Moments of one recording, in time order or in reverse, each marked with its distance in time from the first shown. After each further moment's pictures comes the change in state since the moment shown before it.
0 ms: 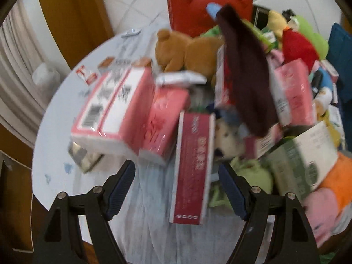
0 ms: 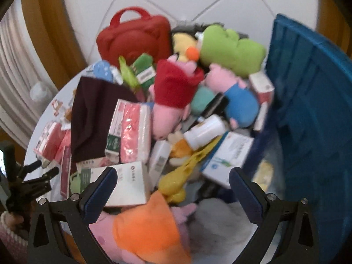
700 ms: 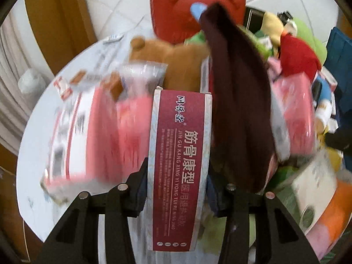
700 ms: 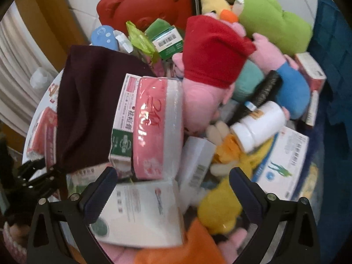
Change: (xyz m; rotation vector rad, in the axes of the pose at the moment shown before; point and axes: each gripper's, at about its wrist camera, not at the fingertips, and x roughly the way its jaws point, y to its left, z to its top) left arm 0.018 -0.041 0.041 0.031 -0.059 -0.080; right arm 0.107 0.041 0.022 0.001 0.152 0.064
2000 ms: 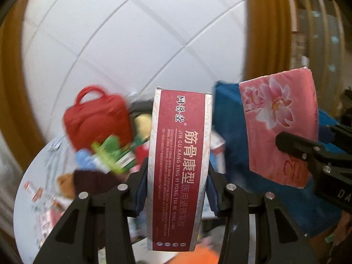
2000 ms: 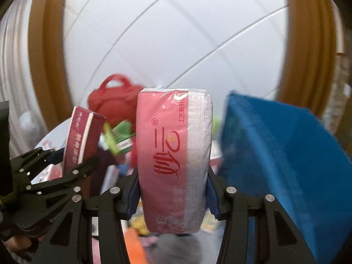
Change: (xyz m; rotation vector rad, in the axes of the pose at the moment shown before) left arm -0.216 -0.203 0.076 0.276 -0.439 -0.330; right arm -0.276 -0.054 -0.025 -0.016 -0.526 -0.254
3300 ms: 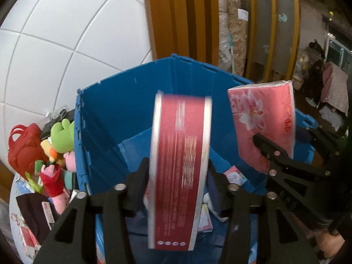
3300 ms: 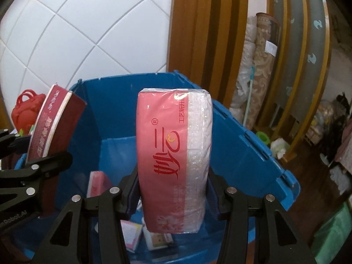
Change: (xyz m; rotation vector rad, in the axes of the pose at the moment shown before) left arm 0.032 -0.366 0.043 0.234 0.203 -0.159; right arm -0.089 -0.340 -0.088 0.188 0.061 -0.318
